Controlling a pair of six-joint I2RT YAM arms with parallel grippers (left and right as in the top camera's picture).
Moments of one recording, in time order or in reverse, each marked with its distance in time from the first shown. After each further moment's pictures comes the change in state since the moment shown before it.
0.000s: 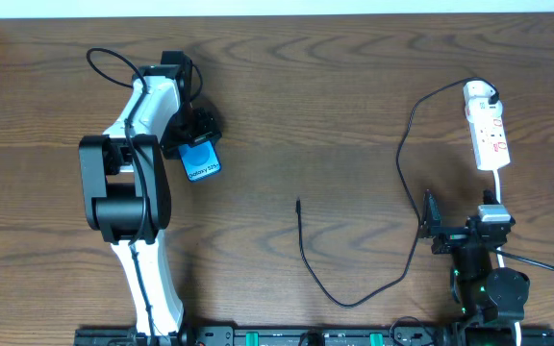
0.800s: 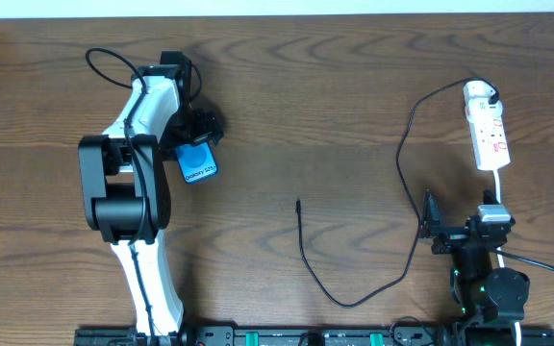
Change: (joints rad) left arm 0.000 0.000 0.000 -0.007 -0.003 -0.002; right arm 0.000 0.000 0.000 0.000 0.000 0.000
